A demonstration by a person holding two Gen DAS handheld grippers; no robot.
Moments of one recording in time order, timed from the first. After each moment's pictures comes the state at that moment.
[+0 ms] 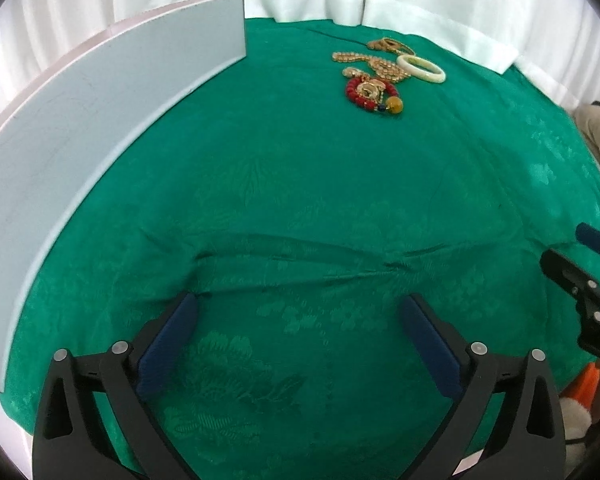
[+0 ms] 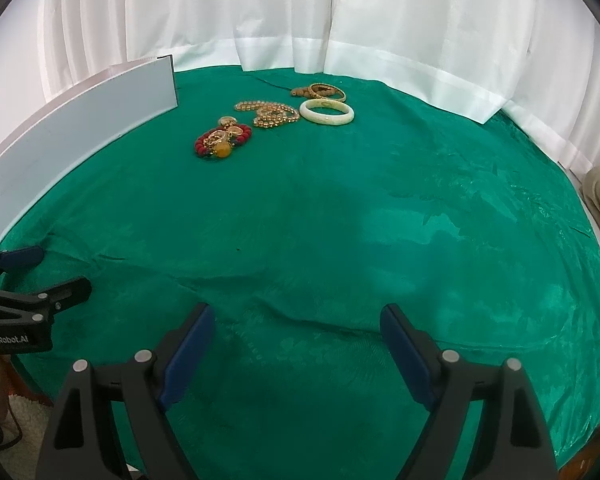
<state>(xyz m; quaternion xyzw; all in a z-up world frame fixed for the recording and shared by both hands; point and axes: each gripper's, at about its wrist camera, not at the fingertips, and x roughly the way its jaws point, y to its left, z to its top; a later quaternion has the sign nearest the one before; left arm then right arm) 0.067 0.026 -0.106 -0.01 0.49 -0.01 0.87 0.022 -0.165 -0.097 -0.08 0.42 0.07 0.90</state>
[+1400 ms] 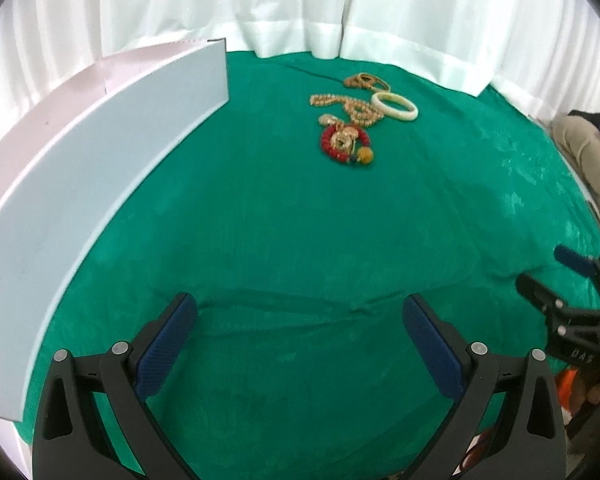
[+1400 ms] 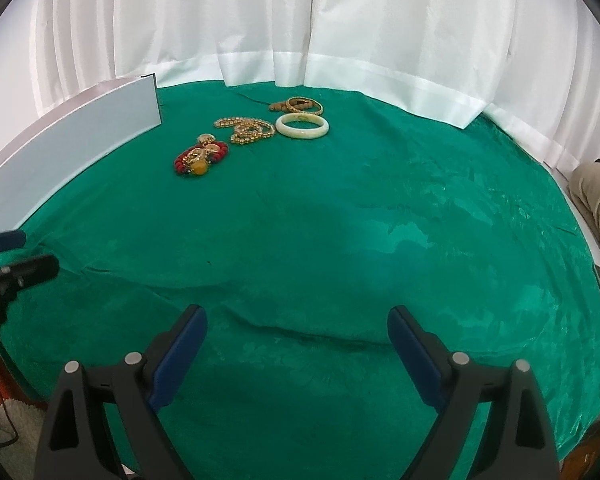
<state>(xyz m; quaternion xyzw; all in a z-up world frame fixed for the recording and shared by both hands) 0.073 0.027 -0.064 -0.02 0.45 -0.05 0.89 0.020 -0.192 -0.086 -0.07 0.40 0.05 0.91</state>
